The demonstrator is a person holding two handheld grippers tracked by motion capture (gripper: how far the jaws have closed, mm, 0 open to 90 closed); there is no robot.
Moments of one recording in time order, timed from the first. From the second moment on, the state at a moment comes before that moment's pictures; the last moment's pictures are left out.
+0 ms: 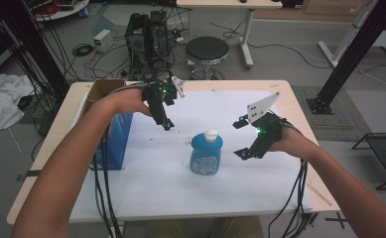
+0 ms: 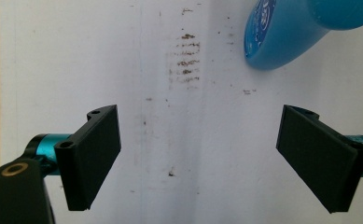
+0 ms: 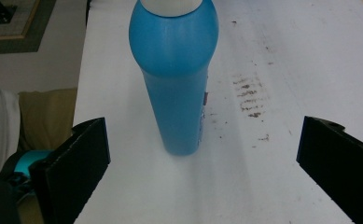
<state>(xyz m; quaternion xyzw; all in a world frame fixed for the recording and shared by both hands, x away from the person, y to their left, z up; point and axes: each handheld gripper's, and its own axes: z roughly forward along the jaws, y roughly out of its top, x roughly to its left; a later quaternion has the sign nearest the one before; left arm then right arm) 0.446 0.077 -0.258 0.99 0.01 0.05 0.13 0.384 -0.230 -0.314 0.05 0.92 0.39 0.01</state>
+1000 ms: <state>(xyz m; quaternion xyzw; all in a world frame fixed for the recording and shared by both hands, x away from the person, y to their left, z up) 0.446 0.078 -0.261 0.99 0.02 0.05 0.13 0.375 -0.211 -0.358 0.05 0.89 0.46 0.00</state>
